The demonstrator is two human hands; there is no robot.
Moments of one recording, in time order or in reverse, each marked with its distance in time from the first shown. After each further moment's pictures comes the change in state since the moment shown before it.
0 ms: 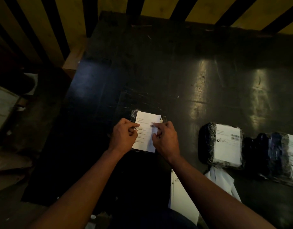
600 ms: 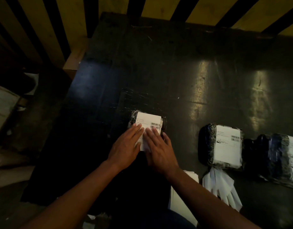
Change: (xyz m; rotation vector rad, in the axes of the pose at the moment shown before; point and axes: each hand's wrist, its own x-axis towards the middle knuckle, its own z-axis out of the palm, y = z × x) left_hand -0.030 -0.020 0.014 0.303 -0.162 0.341; right_hand -0.035 0.023 0.025 -0.485 -0.068 -0.494
